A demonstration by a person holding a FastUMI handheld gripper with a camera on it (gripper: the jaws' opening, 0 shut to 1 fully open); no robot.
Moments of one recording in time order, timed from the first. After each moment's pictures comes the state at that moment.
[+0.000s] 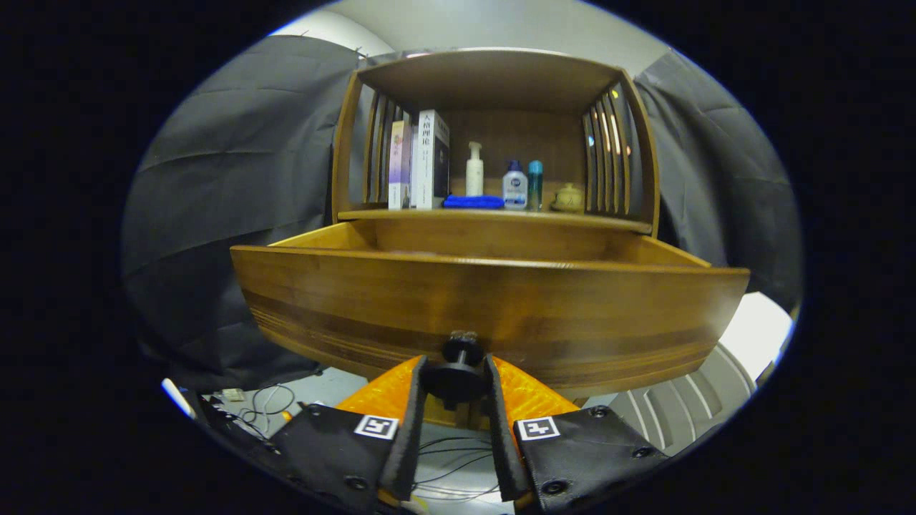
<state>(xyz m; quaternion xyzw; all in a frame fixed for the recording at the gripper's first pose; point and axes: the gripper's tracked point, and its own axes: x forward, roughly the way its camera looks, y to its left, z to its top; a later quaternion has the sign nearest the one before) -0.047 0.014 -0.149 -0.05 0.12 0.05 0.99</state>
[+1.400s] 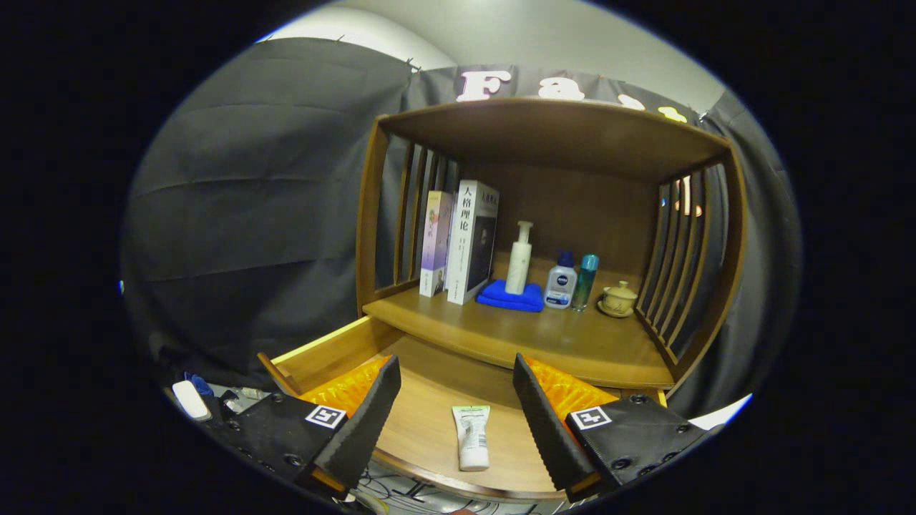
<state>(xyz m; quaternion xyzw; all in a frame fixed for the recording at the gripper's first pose) 0.067 0.025 0.009 -0.10 0.14 0.19 0.97</state>
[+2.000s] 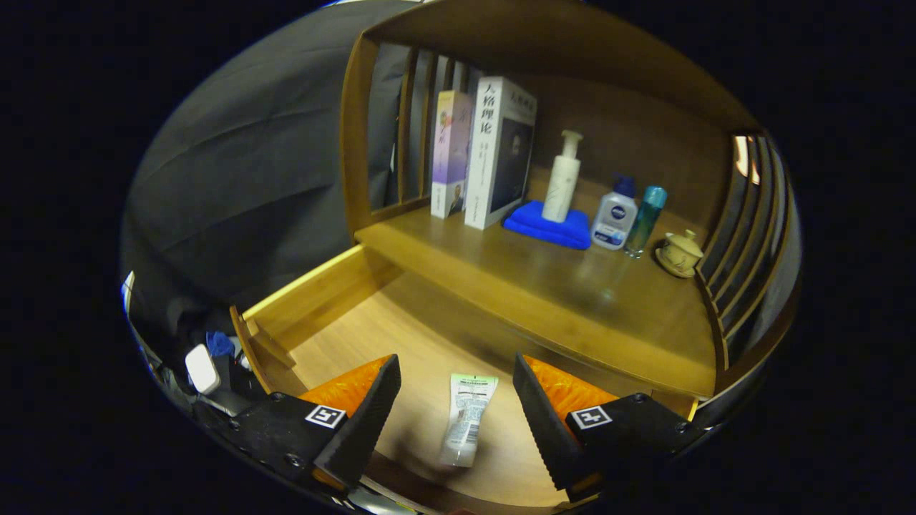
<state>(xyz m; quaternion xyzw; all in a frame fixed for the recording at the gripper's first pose) 0.115 0.028 -0.066 -0.16 0.32 0.25 0.90</state>
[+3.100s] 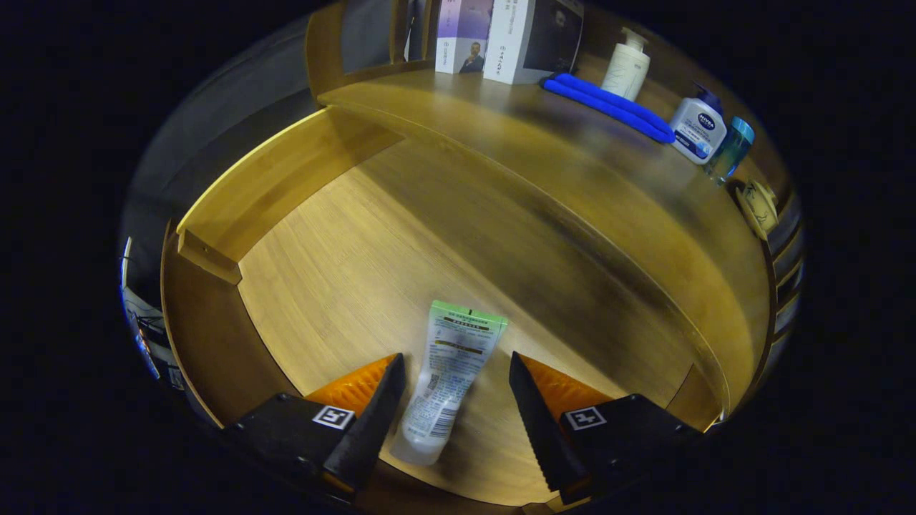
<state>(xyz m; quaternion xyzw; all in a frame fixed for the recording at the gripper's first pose) 0.121 0.001 -0.182 -0.21 0.51 0.26 0.79</state>
